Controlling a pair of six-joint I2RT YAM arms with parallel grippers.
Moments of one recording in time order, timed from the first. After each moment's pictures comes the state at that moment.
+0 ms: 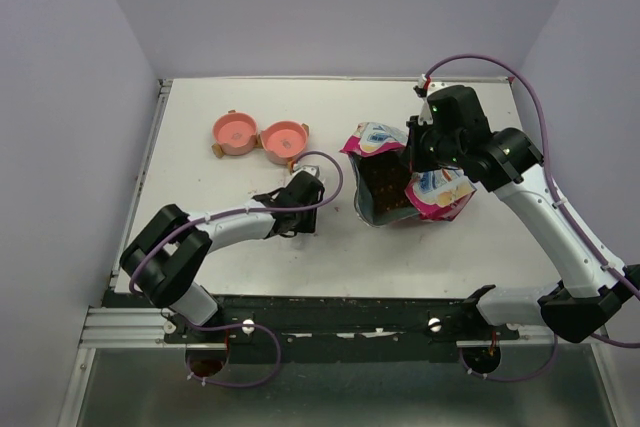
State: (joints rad) left arm -0.75 1.55 0.78 -0.21 -0.15 -0.55; right arm 0.60 1.29 1.57 -1.00 0.09 0.34
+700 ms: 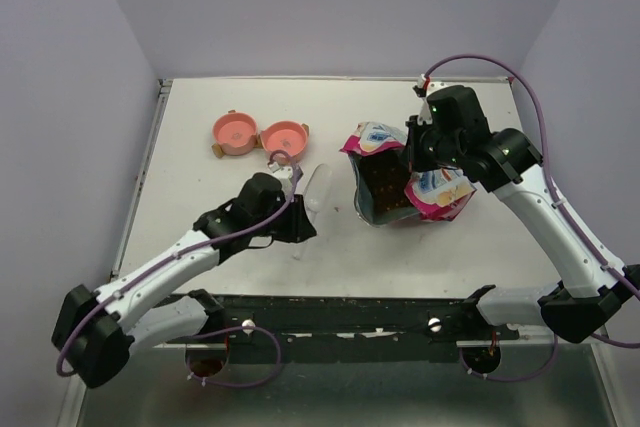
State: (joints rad) left arm -0.72 1.11 0.67 -0.32 0.14 -0.56; right arm 0.60 1.29 1.56 -0.99 0.08 0.34
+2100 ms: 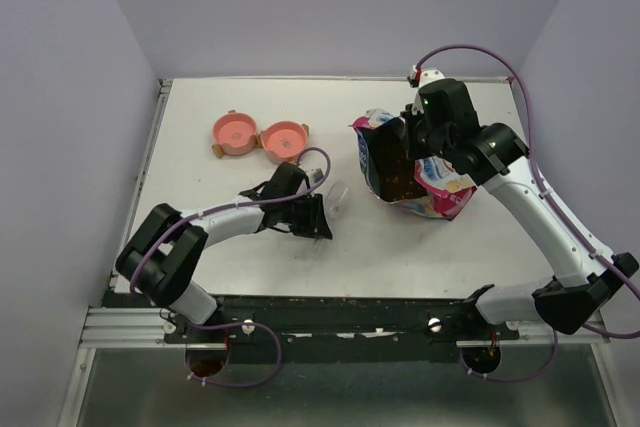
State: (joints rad) left arm -0.59 1.48 0.71 -0.12 0.56 -0.62; right arm 0.60 1.34 1.56 -0.88 0.24 0.21
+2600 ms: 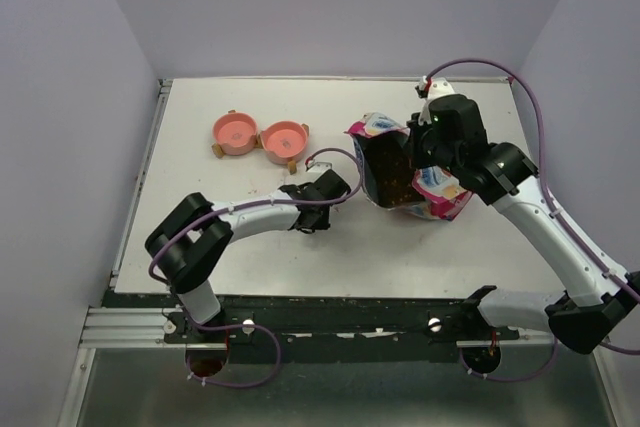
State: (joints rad) left arm -0.86 1.65 0.98 -0.38 -0.30 -0.68; right arm 0.60 1.24 1.43 -0.79 0.24 0.23
